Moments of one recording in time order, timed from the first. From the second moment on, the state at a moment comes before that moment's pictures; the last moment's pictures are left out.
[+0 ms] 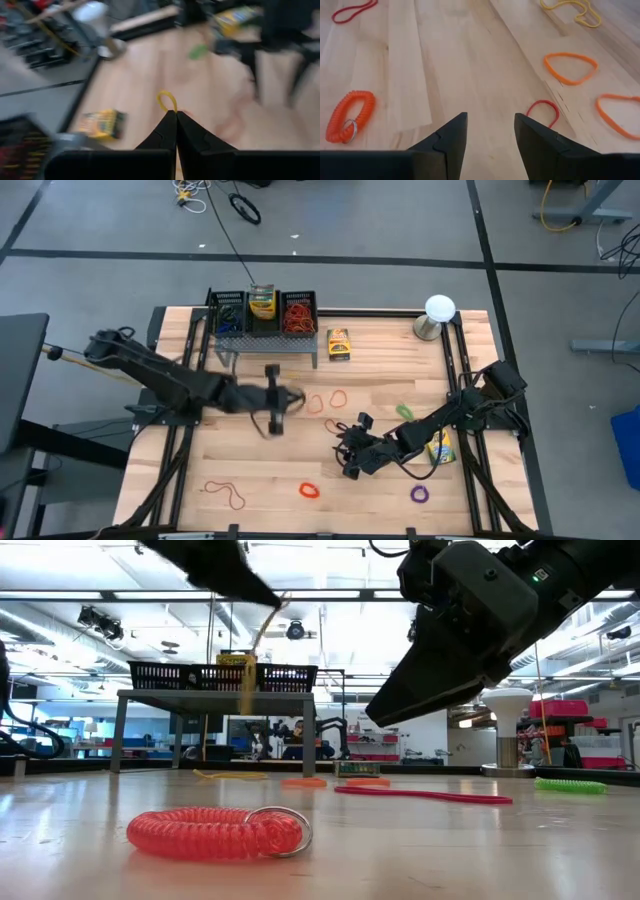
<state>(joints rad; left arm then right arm) -0.28 1.27 0.83 -0.05 -0.56 0.14 0.50 1.81 0.91 0.10 0.57 0.55</state>
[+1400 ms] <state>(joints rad) 0.52 1.42 1.16 -0.16 -0.15 0.23 0.50 1.81 0.91 0.12 0.57 0.55</state>
